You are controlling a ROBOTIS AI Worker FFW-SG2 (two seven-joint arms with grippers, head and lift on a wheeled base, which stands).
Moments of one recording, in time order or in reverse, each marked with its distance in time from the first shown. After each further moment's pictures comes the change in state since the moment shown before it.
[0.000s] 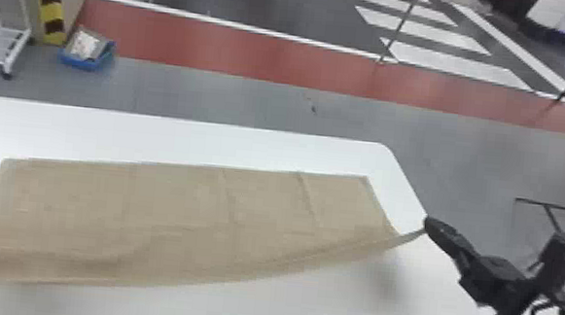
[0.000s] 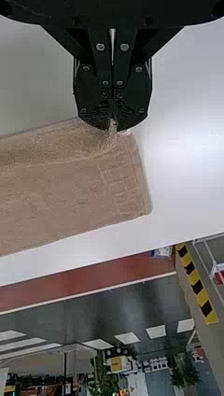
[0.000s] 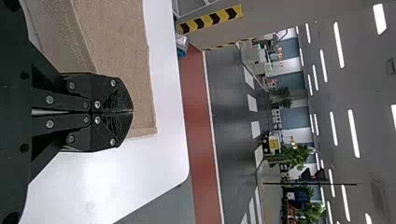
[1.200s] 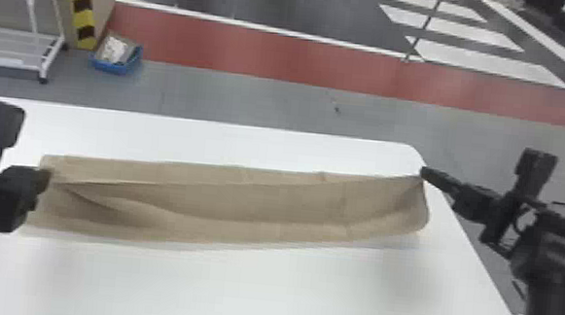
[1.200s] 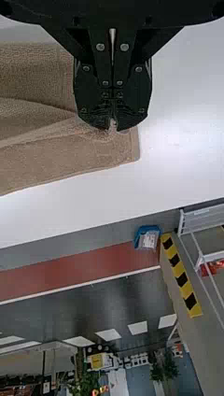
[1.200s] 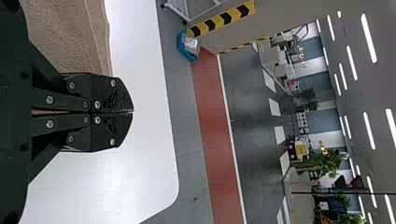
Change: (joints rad) left arm -0.591 -0.068 -0.125 0.481 -0.023 0.096 0.036; right arm -0.477 -0.159 0.195 0.448 0.169 0.117 -0.036
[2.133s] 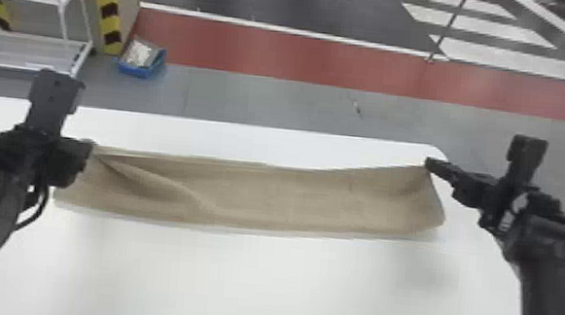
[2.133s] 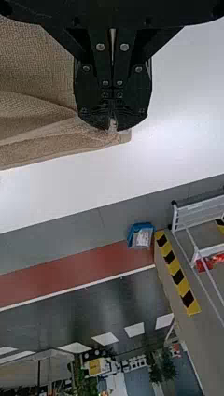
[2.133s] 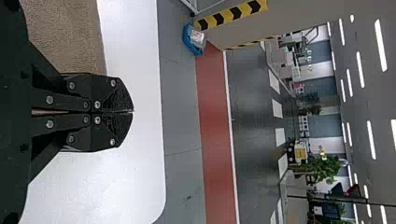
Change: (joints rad) left arm -0.236 -0.002 -0.068 0.315 -0.017 -0.088 0.003; right arm -0.152 -0.012 0.104 0.293 0.075 -0.206 -0.059
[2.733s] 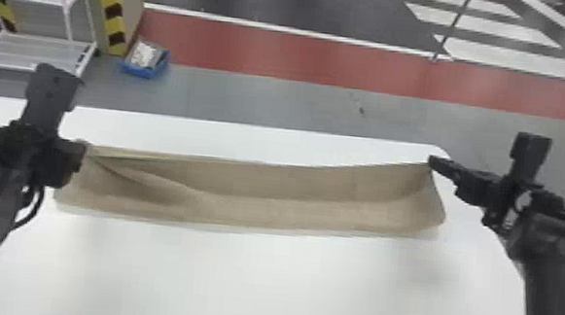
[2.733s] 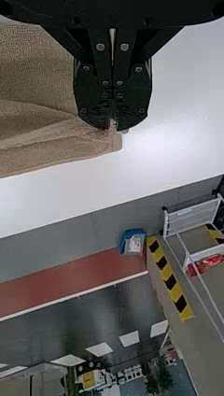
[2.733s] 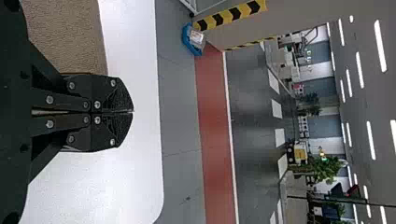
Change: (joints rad) left arm 0.008 -0.001 0.005 -0.088 -0.042 0.117 0.003; right arm -0.013 0.000 0.006 0.013 0.000 -0.001 -0.003
